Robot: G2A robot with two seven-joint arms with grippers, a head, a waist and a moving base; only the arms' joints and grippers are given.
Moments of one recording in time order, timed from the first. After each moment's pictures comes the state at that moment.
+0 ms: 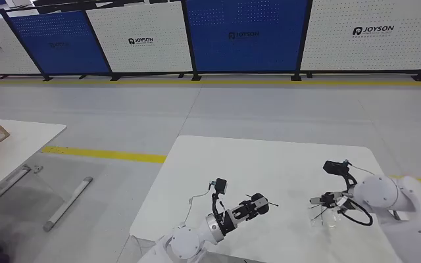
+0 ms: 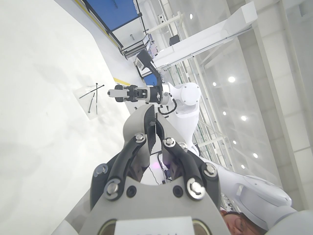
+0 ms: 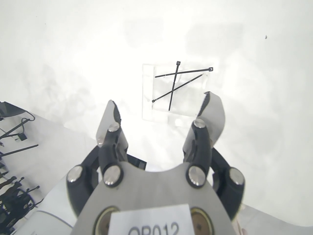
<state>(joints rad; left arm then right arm) 1.52 -1.20 -1.03 -1.77 -0.12 -0.28 -0.33 -0.91 -0.94 1.04 -1.50 -0.57 0.29 1.39</state>
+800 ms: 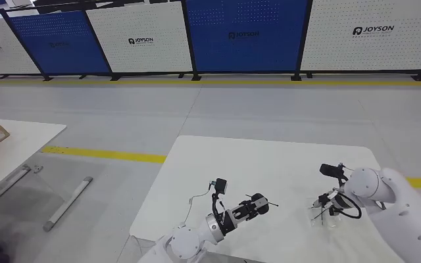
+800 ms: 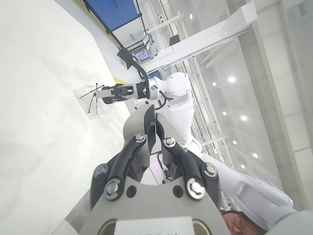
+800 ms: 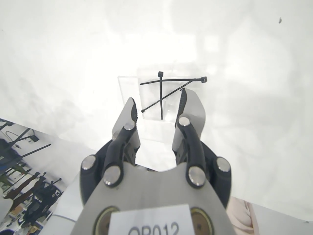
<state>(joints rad) 1.52 -1.20 -1.03 -1.77 -0.12 -0.28 -0.33 -0.78 -0.99 0.87 -1.28 -0.53 0.34 1.39</state>
